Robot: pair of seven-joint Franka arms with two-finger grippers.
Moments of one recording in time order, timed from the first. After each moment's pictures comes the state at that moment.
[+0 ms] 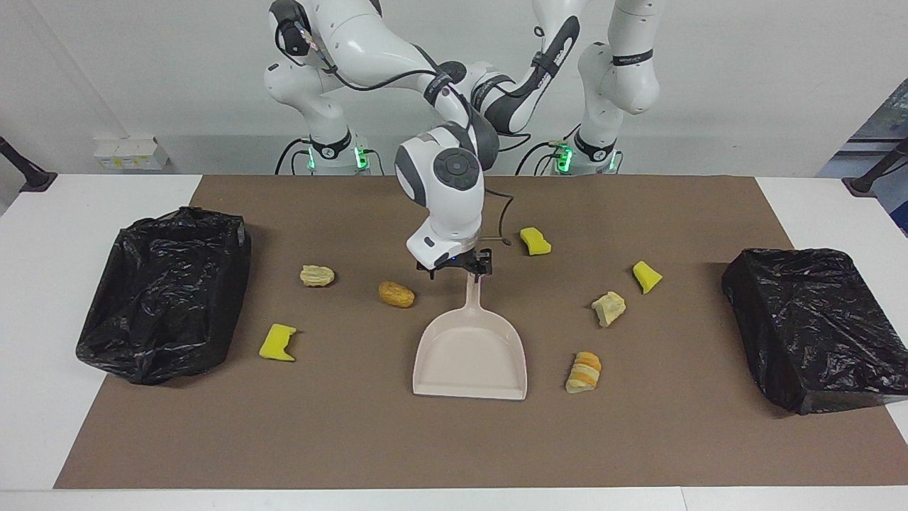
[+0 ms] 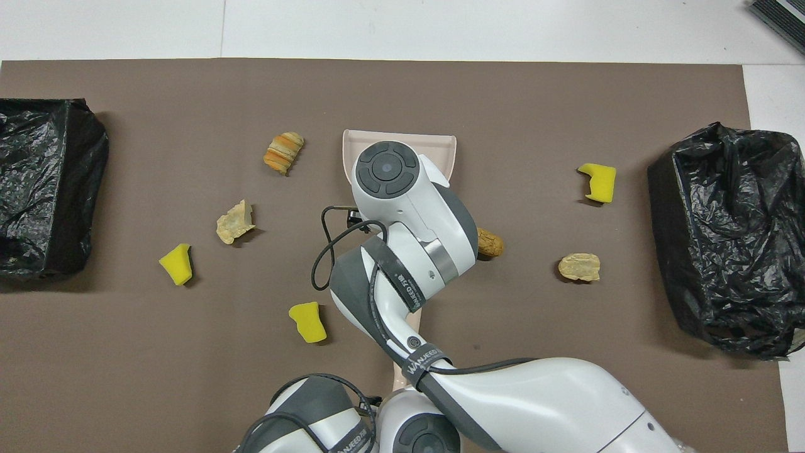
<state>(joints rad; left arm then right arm) -1.09 -0.04 0.06 -2.26 -0.05 2.06 -0.75 0.62 0.60 -0.02 -1.39 0.02 1.95 0.72</state>
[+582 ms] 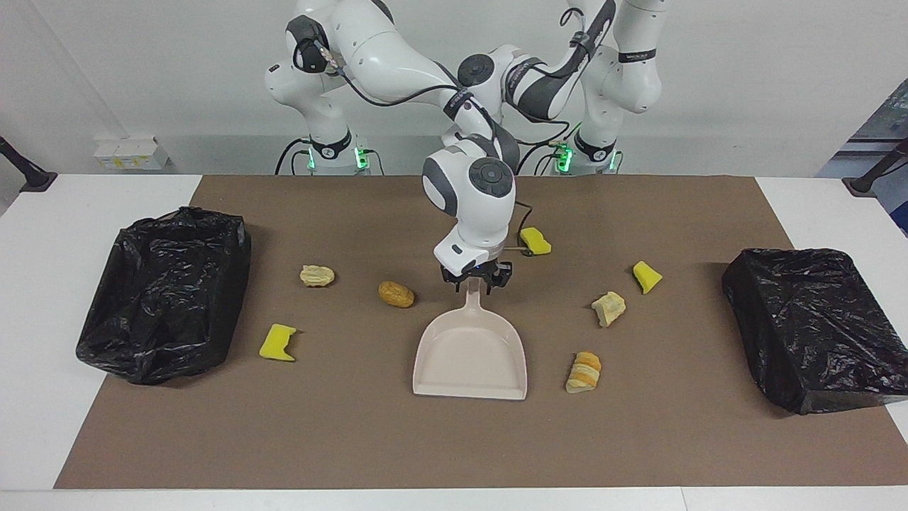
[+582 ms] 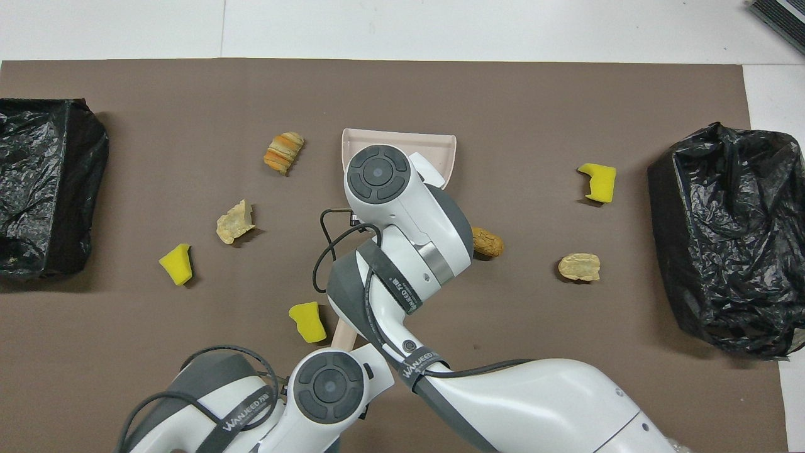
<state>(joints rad) -0.88 -0.17 0.07 -2.39 -0.05 1.92 -0.41 0.63 0.60 -0.02 -1.39 -0.01 1.95 0.70</state>
